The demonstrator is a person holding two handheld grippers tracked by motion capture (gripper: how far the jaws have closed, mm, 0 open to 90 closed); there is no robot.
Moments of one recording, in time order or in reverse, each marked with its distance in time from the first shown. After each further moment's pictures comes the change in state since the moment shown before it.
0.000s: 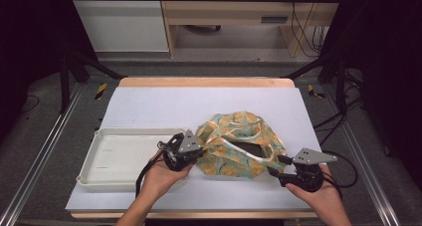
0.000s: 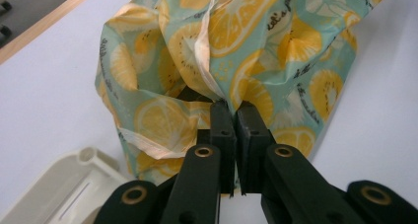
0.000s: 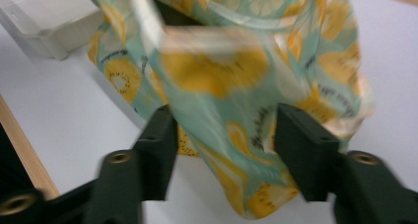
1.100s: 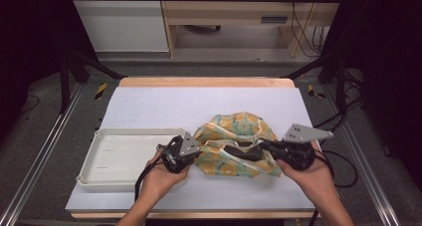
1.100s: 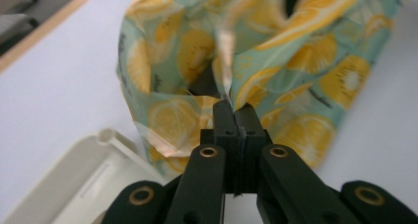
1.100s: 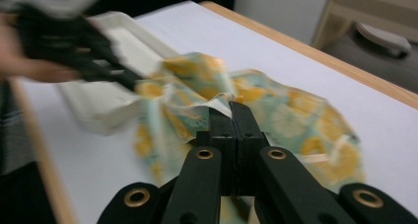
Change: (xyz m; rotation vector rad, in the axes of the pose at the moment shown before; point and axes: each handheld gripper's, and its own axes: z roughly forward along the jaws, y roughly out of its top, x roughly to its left) left arm 0.001 -0.001 0.006 0.048 0.122 0.024; right arm 0.034 0.077 -0.013 -0.134 0.092 -0.089
